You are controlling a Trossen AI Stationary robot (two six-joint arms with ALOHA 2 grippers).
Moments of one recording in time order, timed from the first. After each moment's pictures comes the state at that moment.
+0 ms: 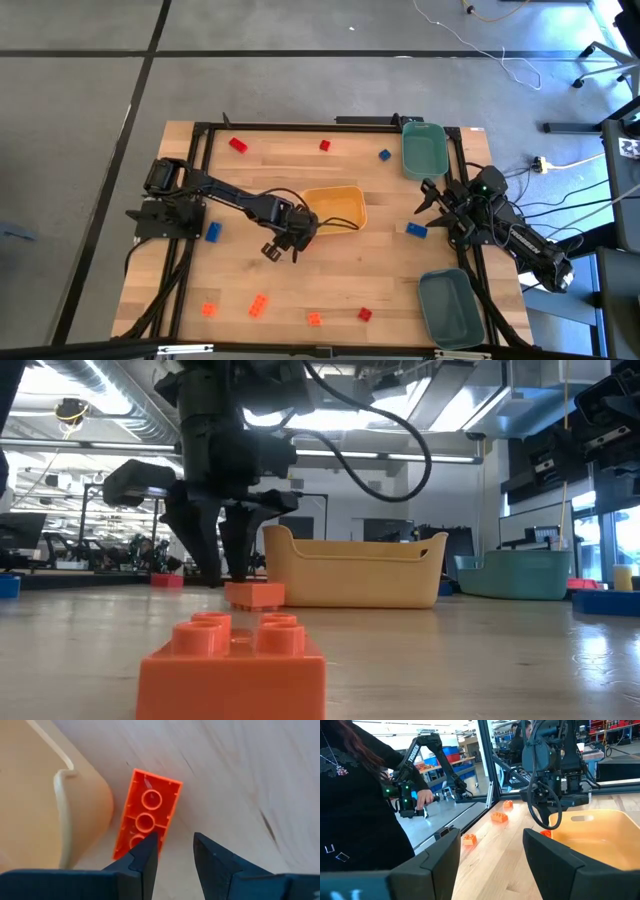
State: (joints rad) left arm -0.13 1.80 1.12 -0.58 0.01 0.48; right arm -0.79 0.01 0.01 0.16 -1.30 0.36
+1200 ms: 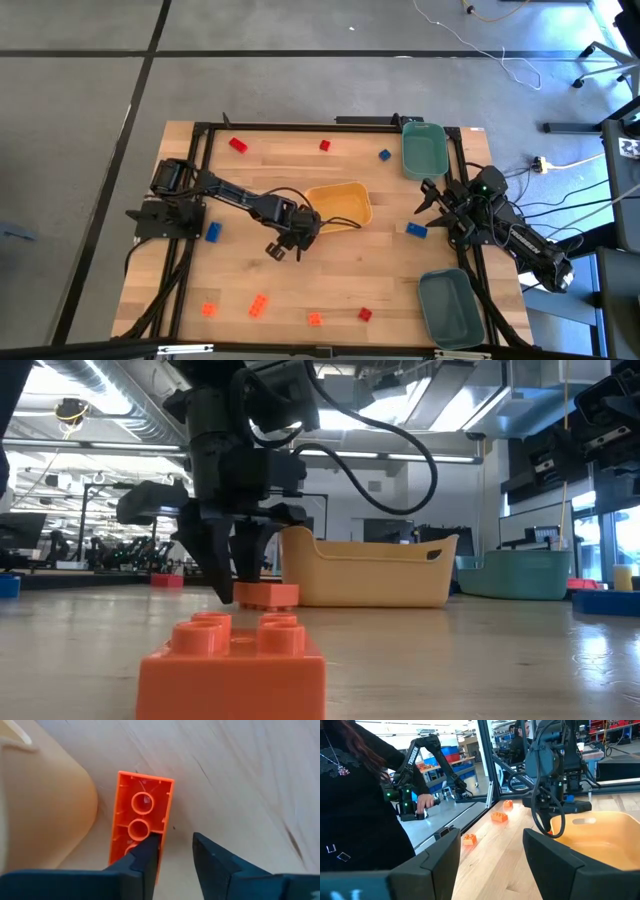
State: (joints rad) left arm -0.11 1.84 1.11 -0.51 0.02 0.50; right arm -0.79 0.01 0.01 0.15 -1.30 0.36
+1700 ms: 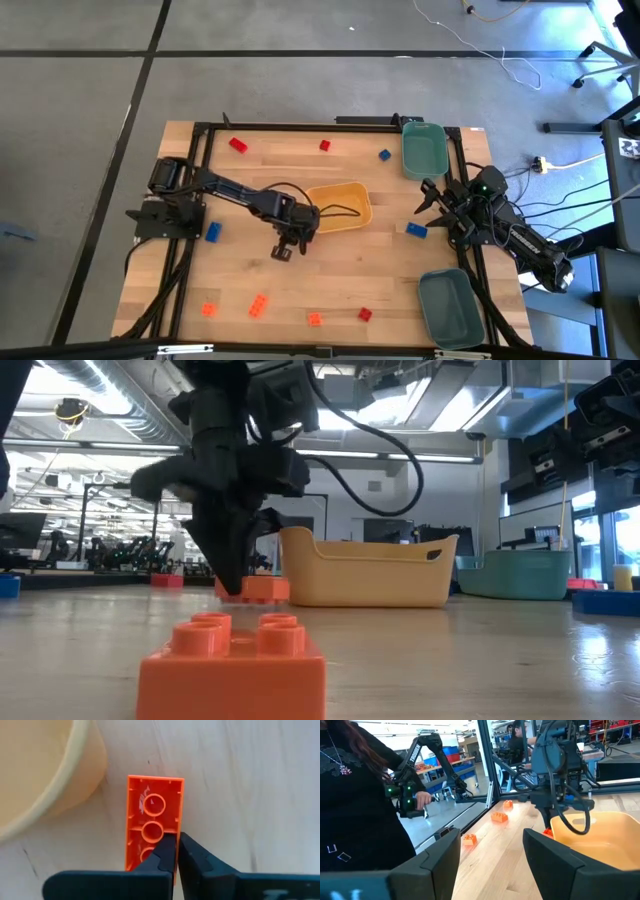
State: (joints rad) left arm -0.08 1.81 1.11 -0.53 0.12 0.14; right arm -0.79 0.01 0.01 0.16 -1.30 0.36
